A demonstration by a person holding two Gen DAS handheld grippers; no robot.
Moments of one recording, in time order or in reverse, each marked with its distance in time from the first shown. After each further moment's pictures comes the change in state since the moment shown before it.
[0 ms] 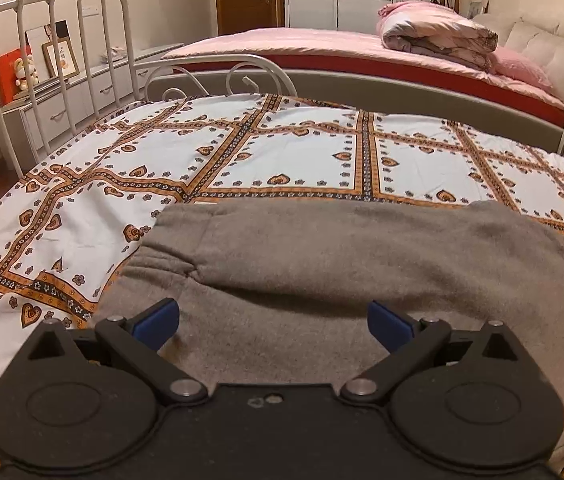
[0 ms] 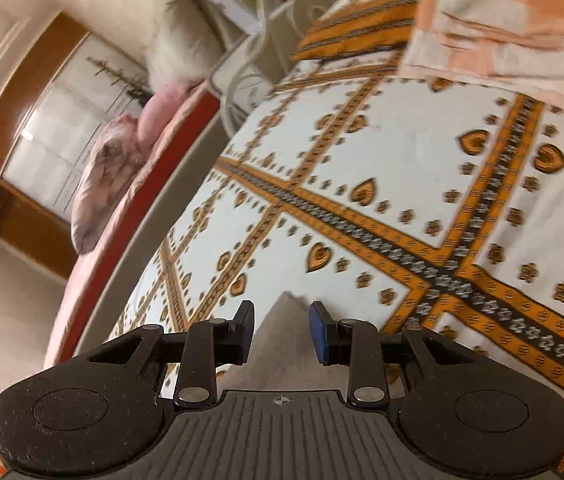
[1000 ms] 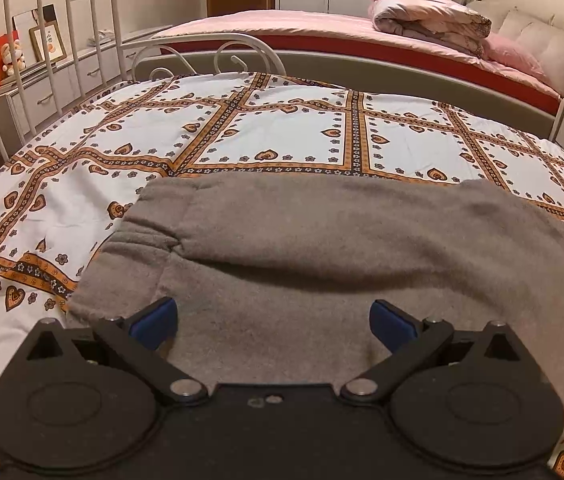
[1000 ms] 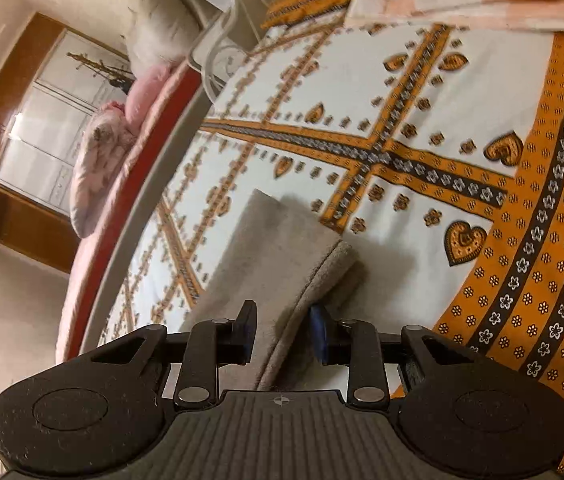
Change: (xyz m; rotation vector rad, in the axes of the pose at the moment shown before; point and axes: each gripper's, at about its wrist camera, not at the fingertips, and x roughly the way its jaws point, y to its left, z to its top) left arm 0.005 -0.001 -0.006 0.002 0.049 -0.044; right arm -0.065 -0.009 -0.058 0.069 0.079 0.001
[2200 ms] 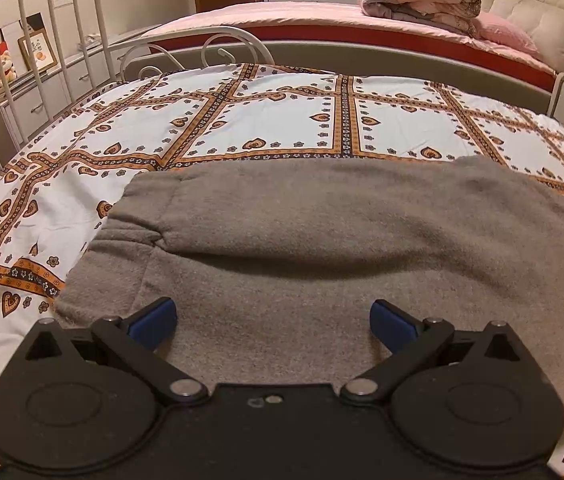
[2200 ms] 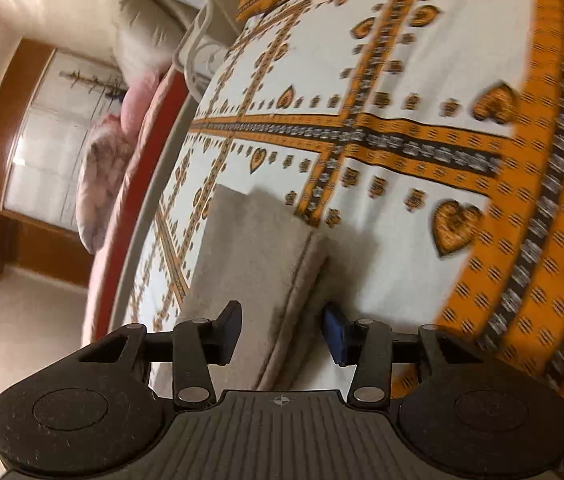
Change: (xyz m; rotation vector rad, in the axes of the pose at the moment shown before) left arm 0.008 -0.012 -0.004 0.062 0.027 0.020; right arm 0.031 -0.028 0.005 0.093 0.050 0.047
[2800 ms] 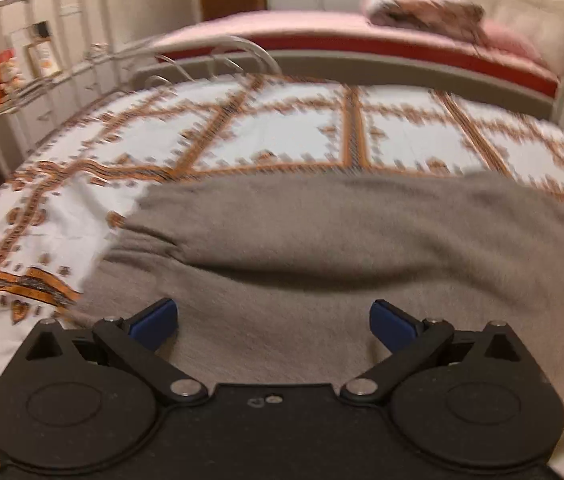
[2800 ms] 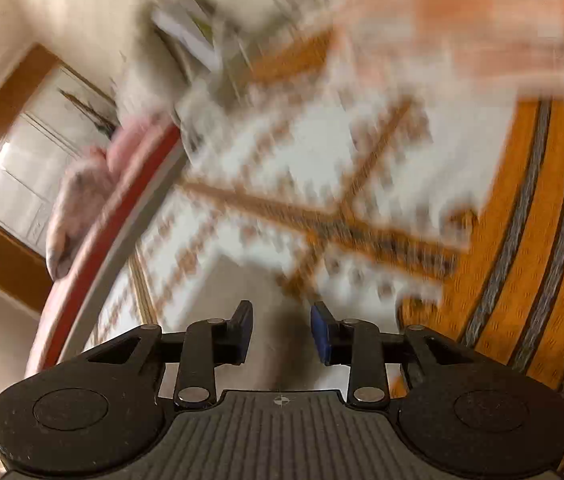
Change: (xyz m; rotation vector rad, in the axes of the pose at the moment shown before) left arm -0.010 0.012 0.003 -0.033 -0.058 0.026; right arm -0.042 0.031 -0.009 -0.151 -0.275 -0.110
